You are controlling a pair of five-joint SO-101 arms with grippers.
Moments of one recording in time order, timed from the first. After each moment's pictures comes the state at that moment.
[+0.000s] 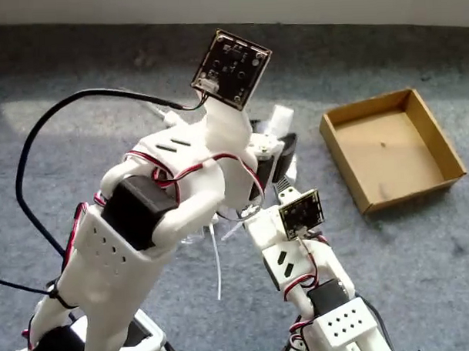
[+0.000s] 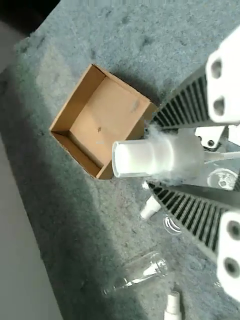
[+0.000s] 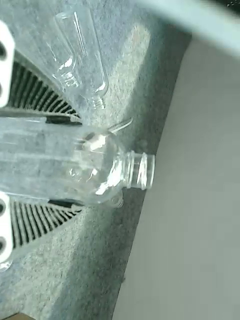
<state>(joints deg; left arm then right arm) 36.9 -28.5 -5.8 72.7 15.4 -28.3 -81.8 95.8 -0.7 4.7</state>
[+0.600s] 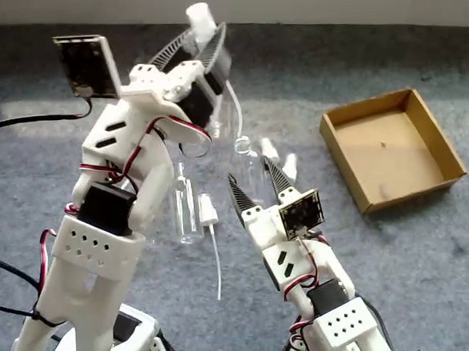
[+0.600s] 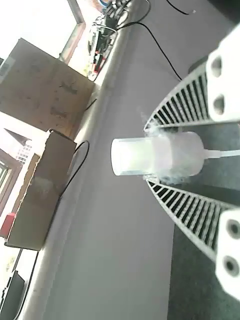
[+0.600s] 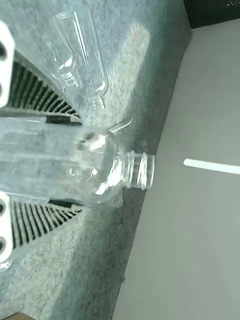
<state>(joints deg) 17.4 -40.3 22.5 20.9 29.8 -28.3 -81.8 95.8 -0.7 4.7</state>
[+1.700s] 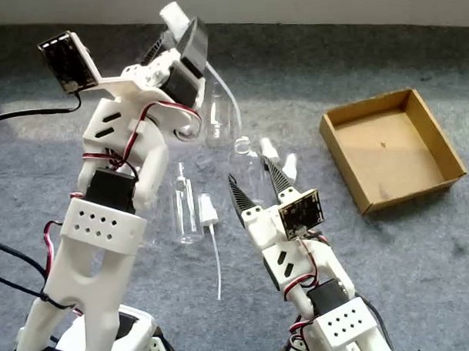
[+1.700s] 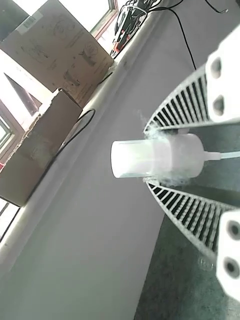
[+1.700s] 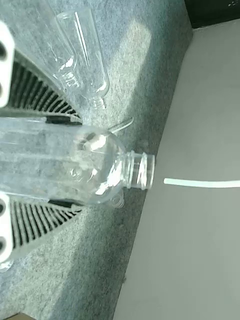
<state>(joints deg) 11.7 -35.5 27.6 12.8 39.5 -28.3 -81.8 95.8 -0.7 4.7</state>
